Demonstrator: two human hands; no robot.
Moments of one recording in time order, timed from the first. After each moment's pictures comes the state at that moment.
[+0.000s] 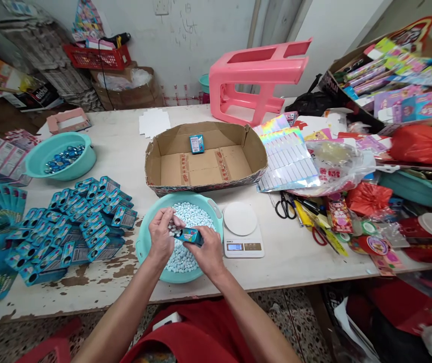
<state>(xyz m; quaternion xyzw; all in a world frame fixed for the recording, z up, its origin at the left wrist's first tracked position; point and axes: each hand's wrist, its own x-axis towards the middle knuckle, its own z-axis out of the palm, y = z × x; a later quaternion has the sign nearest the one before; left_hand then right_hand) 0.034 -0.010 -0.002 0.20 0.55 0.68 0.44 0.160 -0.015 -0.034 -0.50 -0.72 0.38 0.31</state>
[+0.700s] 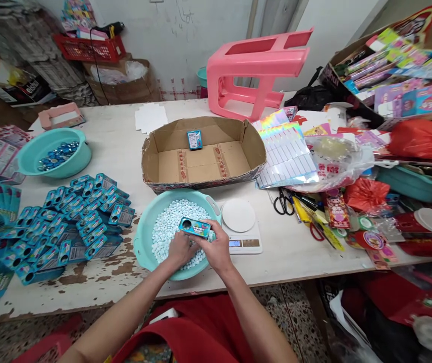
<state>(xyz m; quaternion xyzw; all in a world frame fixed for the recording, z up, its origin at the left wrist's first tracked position) 0.043 -0.051 -0.123 0.54 0.76 0.18 0.30 0.177 -0.006 -0.040 -0.49 -0.59 0.49 0.42</state>
